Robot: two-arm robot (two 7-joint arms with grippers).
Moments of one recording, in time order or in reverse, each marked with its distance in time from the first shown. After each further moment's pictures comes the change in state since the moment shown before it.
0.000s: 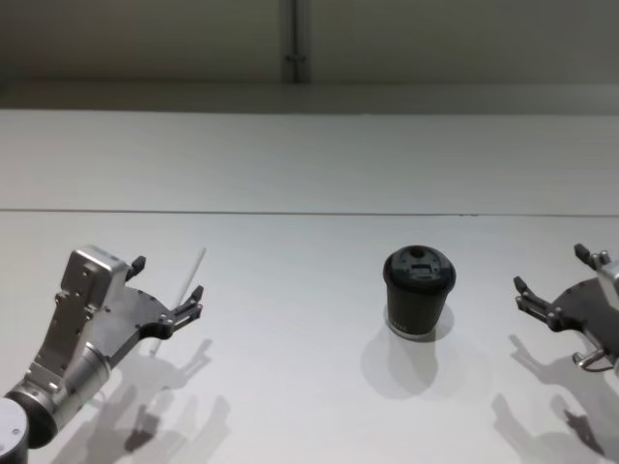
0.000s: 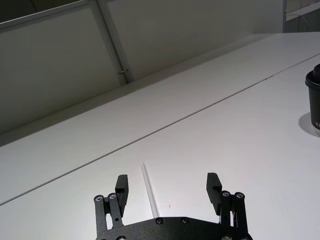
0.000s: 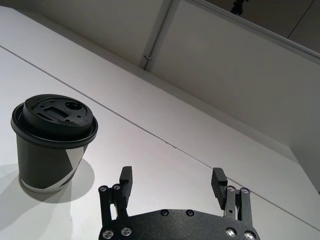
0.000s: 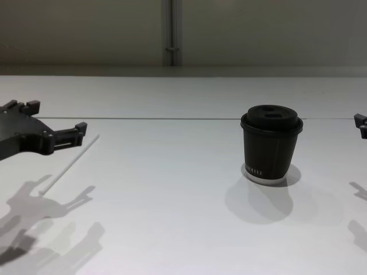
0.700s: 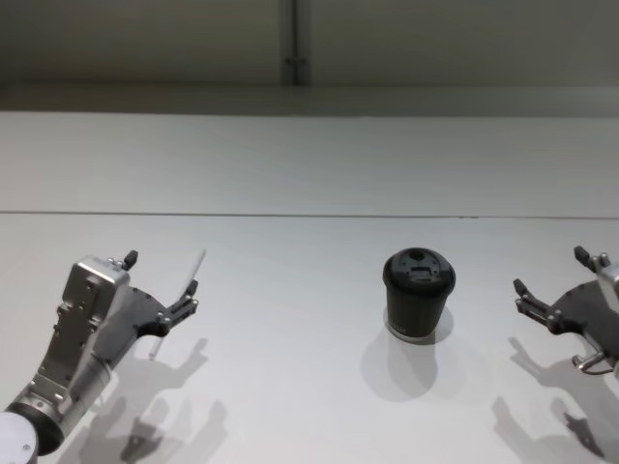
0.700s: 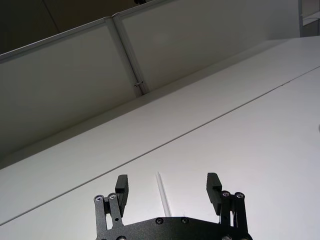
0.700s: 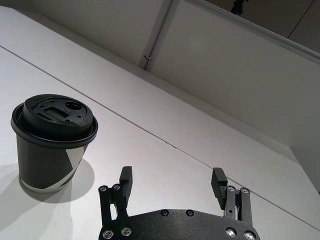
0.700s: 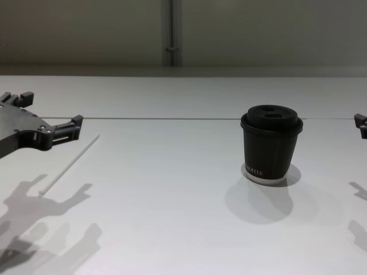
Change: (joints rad) left arm 0.000 -0.002 0.031 0.012 0.052 -0.070 0.100; right arm 0.000 0.000 0.000 0.000 0.000 0.000 0.000
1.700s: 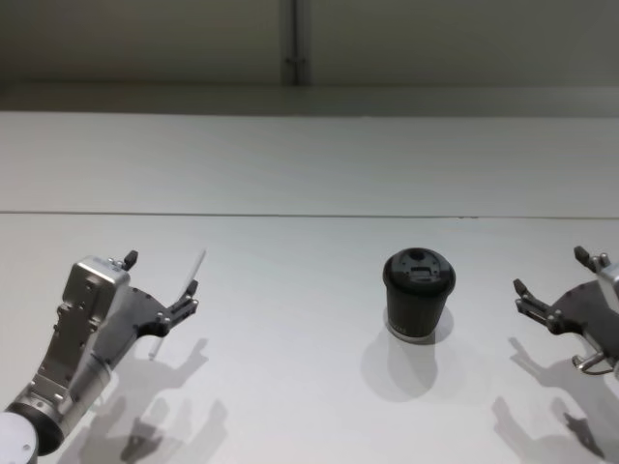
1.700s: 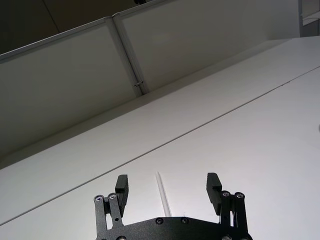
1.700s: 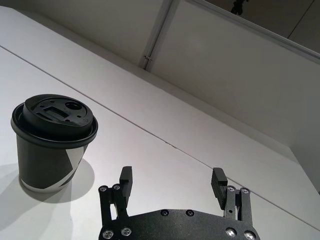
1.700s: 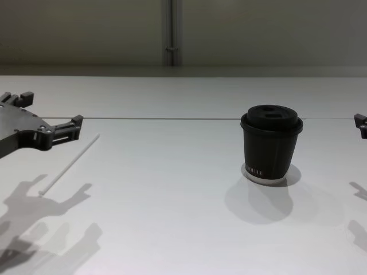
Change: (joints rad) left arm 0.000 0.000 0.000 0.000 0.000 0.000 0.000; right arm 0.000 0.000 0.000 0.000 0.000 0.000 0.000
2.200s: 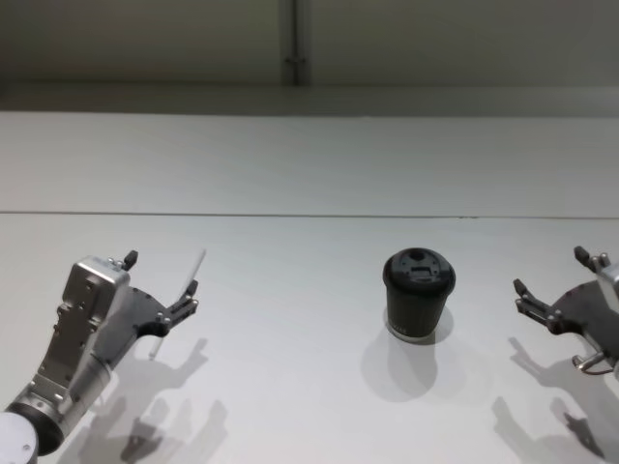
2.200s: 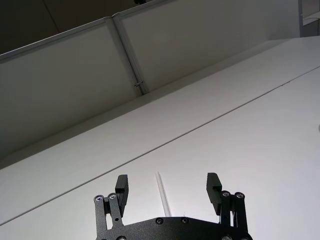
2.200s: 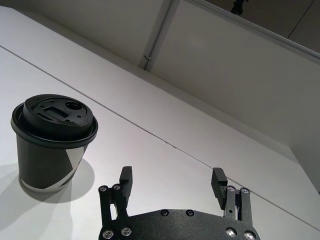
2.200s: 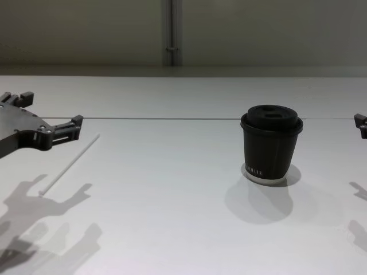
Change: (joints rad) left arm 0.000 0.000 0.000 0.000 0.000 0.000 0.000; right arm 0.000 0.000 0.000 0.000 0.000 0.000 0.000
